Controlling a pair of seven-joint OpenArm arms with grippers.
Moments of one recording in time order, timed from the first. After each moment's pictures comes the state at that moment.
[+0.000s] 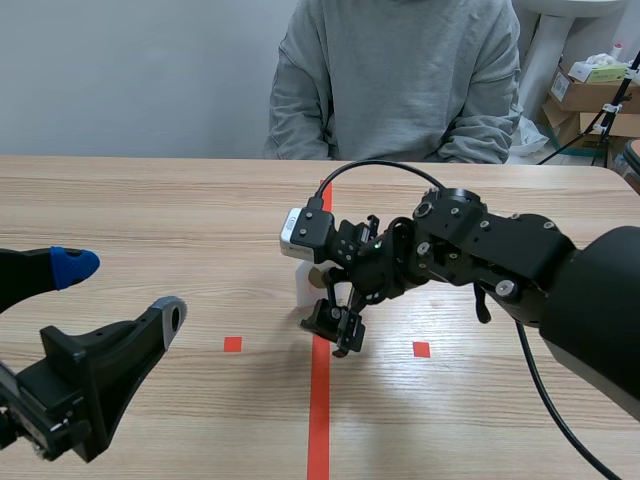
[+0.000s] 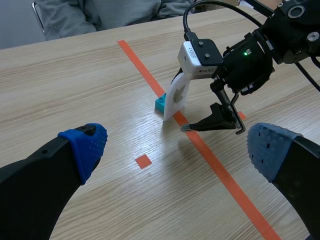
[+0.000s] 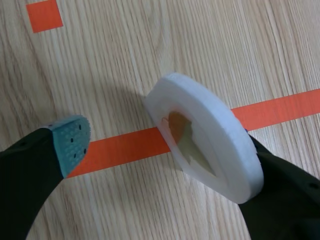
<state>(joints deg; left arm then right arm) 45.5 -23.5 -8.1 120.0 -21.3 -26.9 -0.2 29.4 9.8 -43.0 45.8 -9.2 39.9 -0.5</state>
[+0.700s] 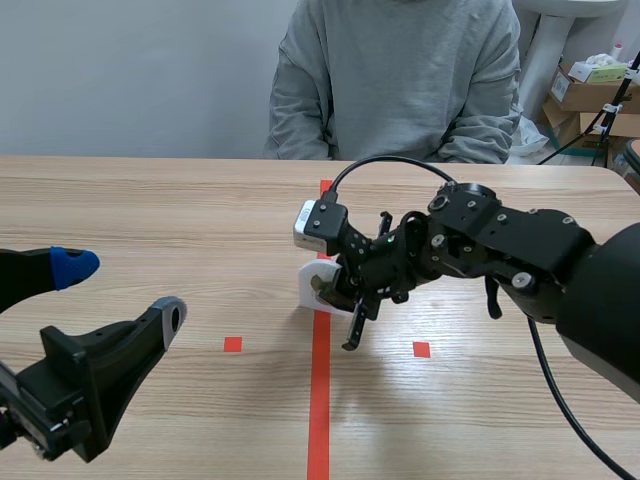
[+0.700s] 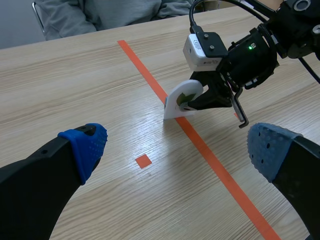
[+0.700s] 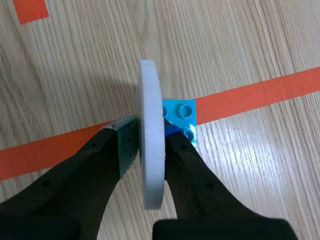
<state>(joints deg) 45.5 -23.5 -8.1 120.0 -21.3 -26.9 -0.2 29.5 12.0 -42.2 46.9 -5.3 39.9 -3.0</state>
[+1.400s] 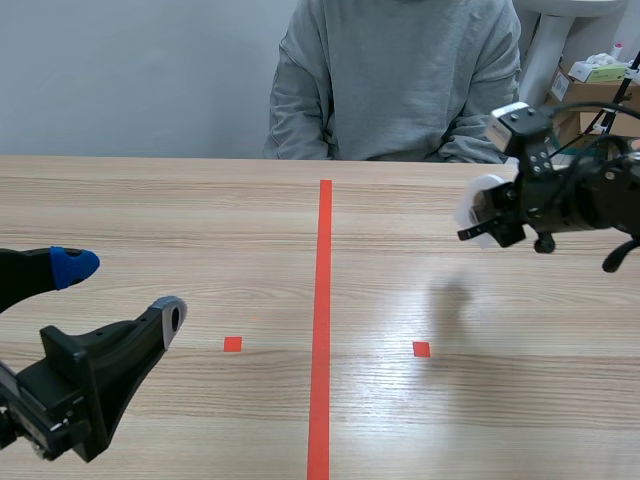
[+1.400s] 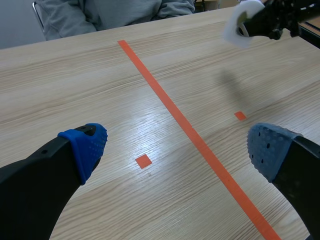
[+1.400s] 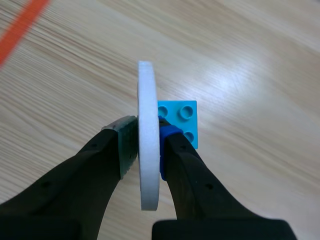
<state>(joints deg) 45.5 -23.5 -8.1 120.0 -21.3 -26.9 -0.2 17.7 24.6 -10.0 65.3 17.3 23.4 -27.5</state>
